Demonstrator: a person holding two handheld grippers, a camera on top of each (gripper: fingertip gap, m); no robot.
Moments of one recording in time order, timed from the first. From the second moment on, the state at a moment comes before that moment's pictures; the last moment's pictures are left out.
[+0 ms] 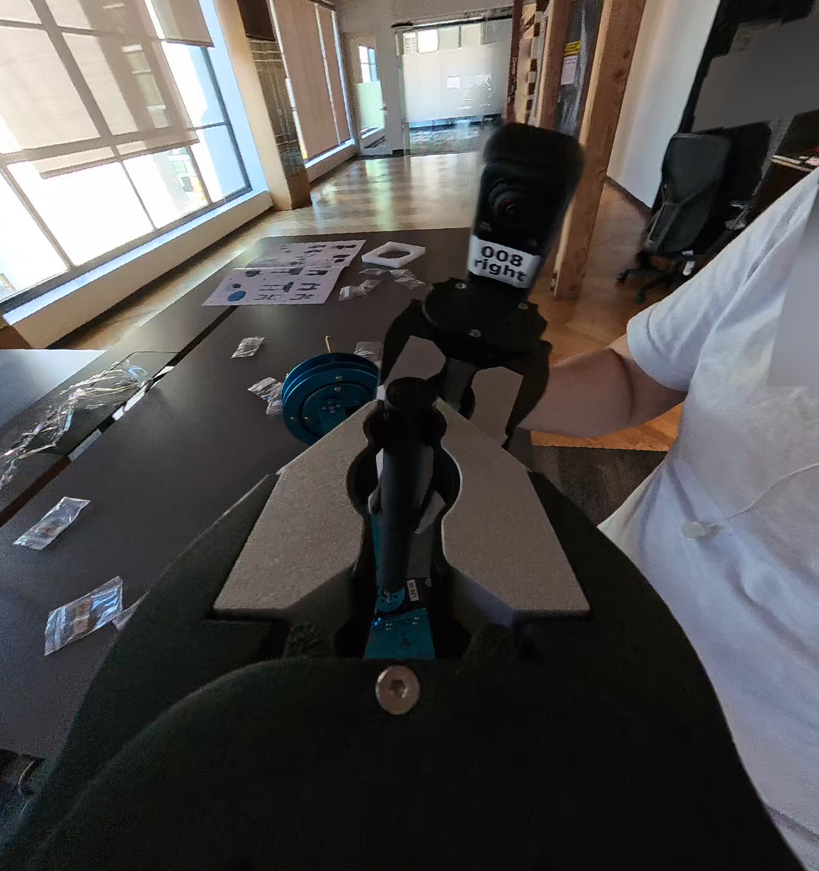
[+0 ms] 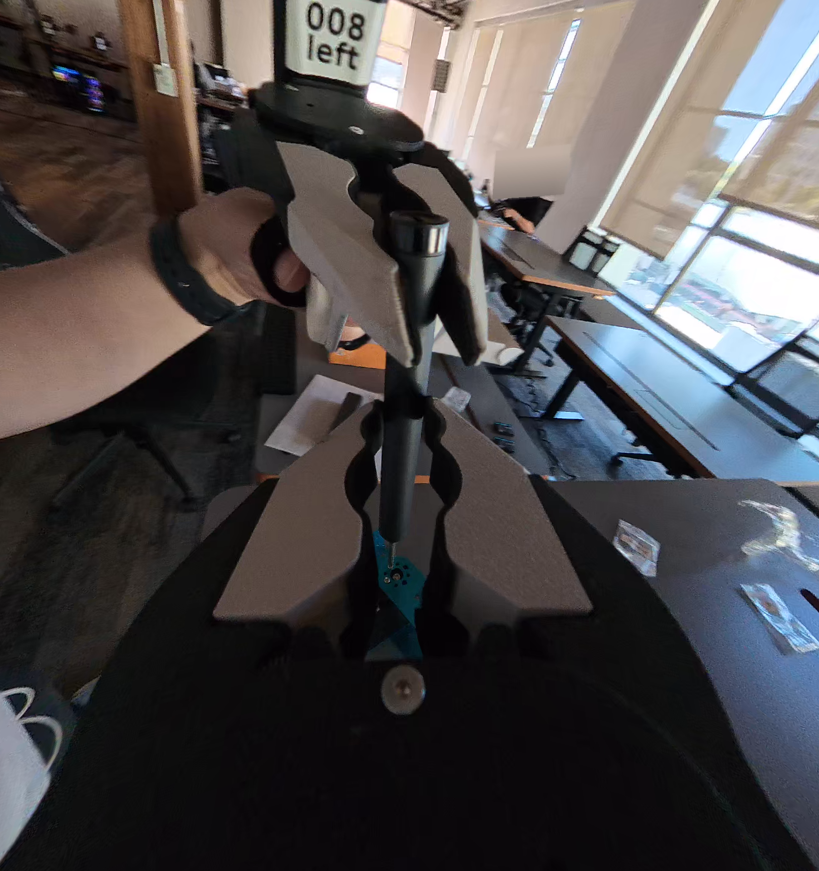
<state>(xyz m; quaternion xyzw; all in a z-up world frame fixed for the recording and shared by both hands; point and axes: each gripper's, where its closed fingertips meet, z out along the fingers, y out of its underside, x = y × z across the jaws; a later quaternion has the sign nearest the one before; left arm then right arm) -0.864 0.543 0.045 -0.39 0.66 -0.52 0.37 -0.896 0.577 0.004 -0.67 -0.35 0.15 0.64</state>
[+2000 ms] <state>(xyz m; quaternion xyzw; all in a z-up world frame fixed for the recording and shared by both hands) -0.862 0.564 0.045 -0.45 0.63 -0.49 0.40 -0.892 0.594 -0.022 -0.69 -0.32 0.19 0.62</state>
